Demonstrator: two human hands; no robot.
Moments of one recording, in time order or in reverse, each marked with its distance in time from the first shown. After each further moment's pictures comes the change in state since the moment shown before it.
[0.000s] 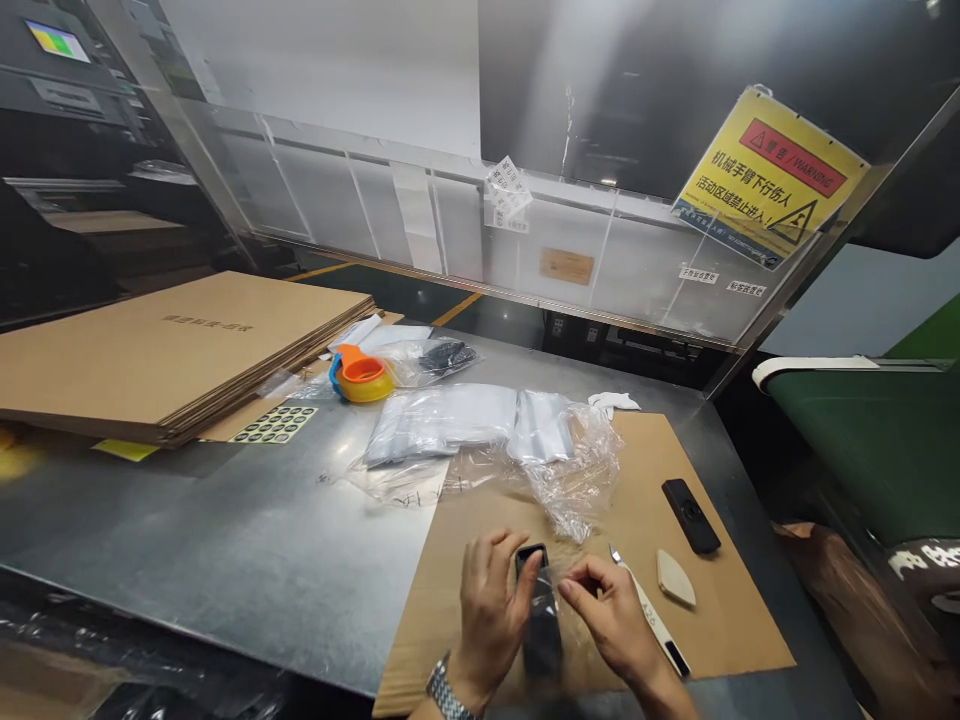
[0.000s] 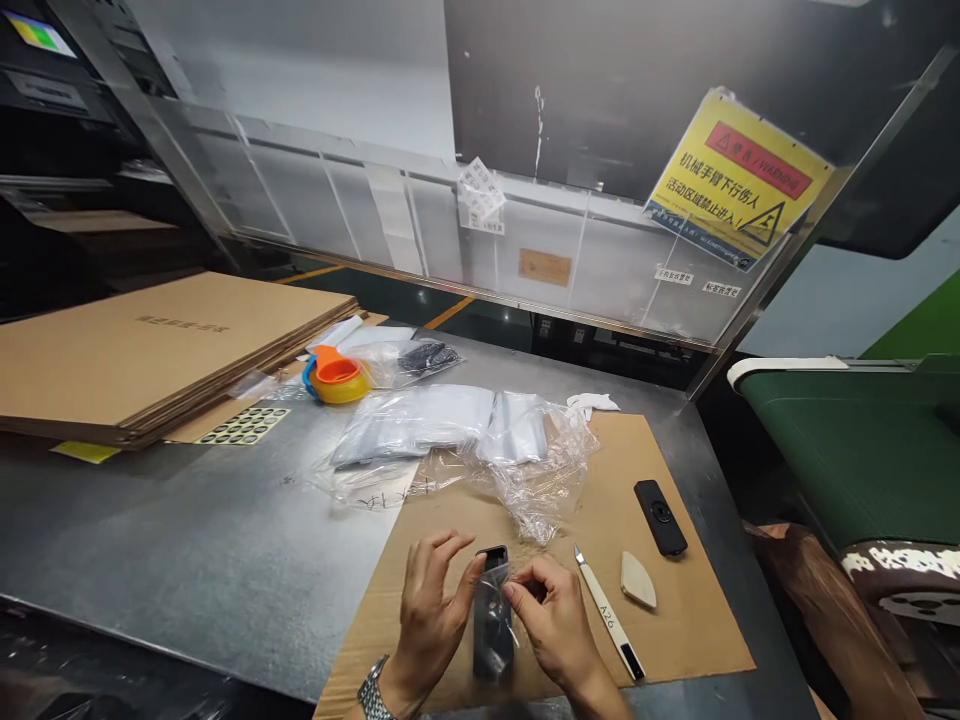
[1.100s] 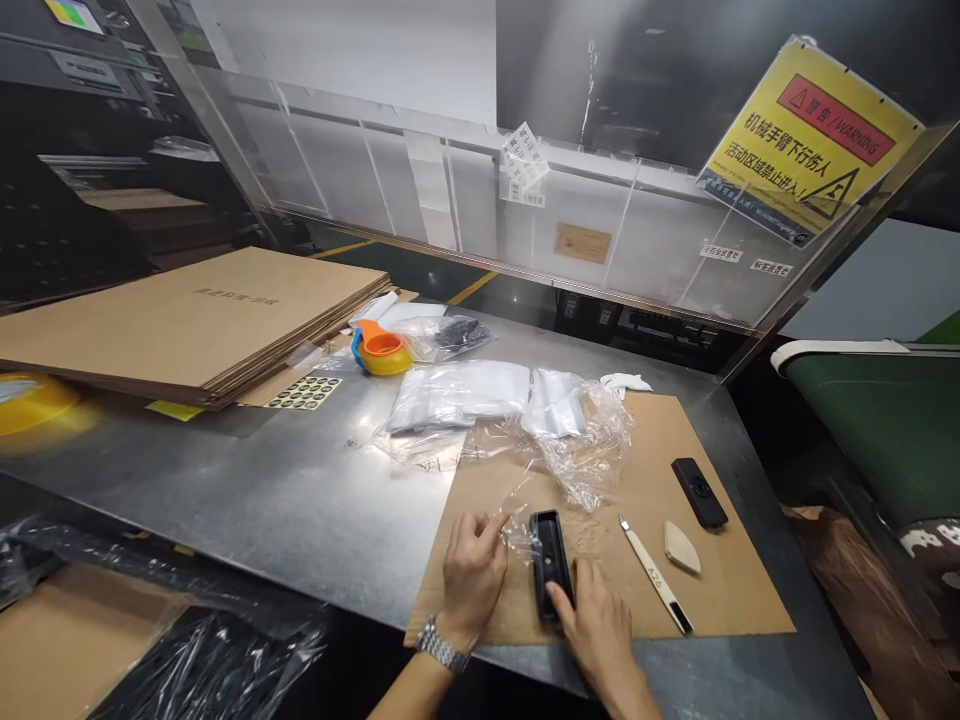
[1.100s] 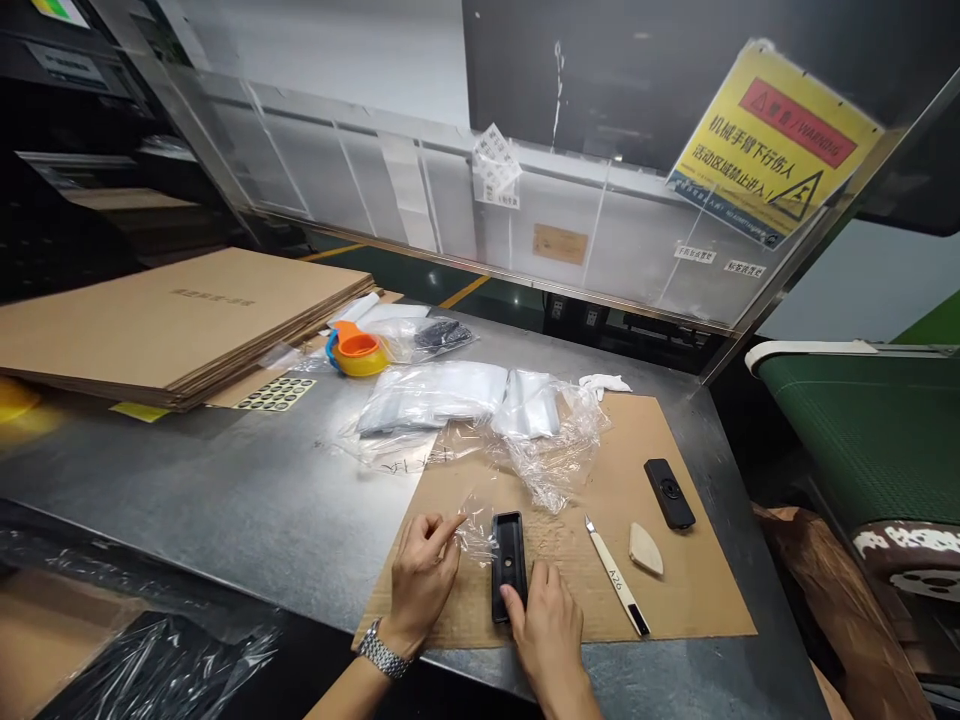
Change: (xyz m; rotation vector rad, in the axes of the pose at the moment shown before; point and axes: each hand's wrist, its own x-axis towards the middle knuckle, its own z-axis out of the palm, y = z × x) left_hand -0.016 -0.057 -0.024 0.620 0.075 0.190; right_hand -0.039 0.061 0.049 -0.496 0.218 0.039
